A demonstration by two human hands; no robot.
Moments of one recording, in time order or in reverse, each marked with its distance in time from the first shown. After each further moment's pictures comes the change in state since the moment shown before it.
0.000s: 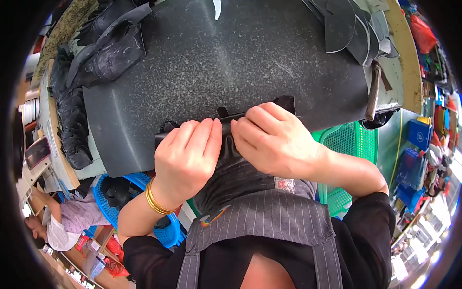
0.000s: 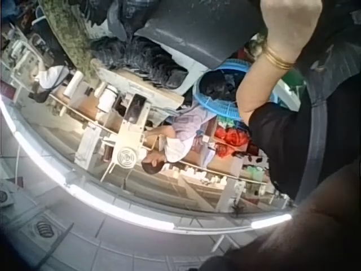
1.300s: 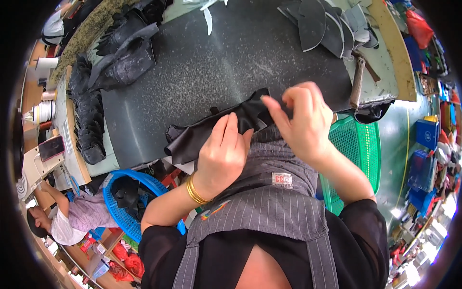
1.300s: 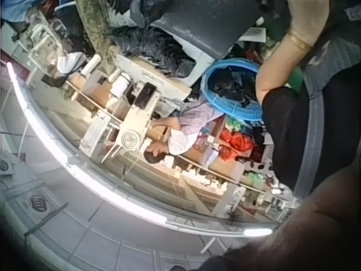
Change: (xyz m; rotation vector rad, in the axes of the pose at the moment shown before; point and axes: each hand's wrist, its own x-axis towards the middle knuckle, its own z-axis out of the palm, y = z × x) left_hand 0.013 0.068 0.023 0.035 0.153 -0.070; right_hand -0.050 -0.010 -0.024 -0.126 0.320 0.773
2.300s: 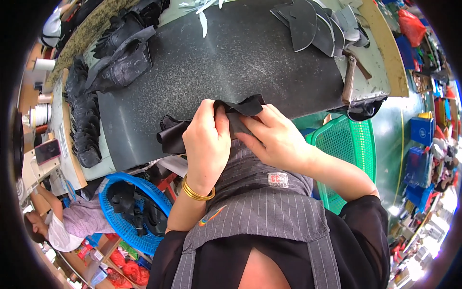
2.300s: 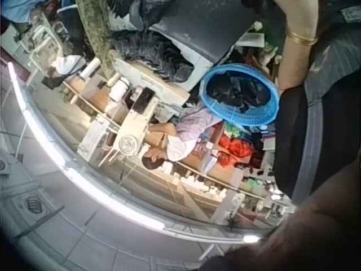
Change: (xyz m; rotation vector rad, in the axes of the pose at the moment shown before) left_hand 0.024 -0.004 -0.009 -0.554 -0.009 -0.690; right_hand -0.011 -0.018 0.007 0.361 -0.328 -0.255
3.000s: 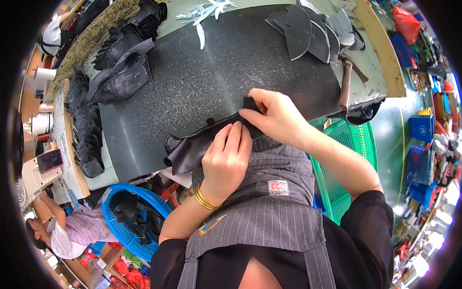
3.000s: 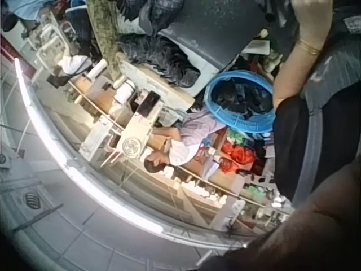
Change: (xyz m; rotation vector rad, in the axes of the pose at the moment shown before) left_hand -0.023 -0.014 0.022 0.541 0.055 0.646; right_hand 0.037 0.029 -0.013 0.348 -0.157 0.604
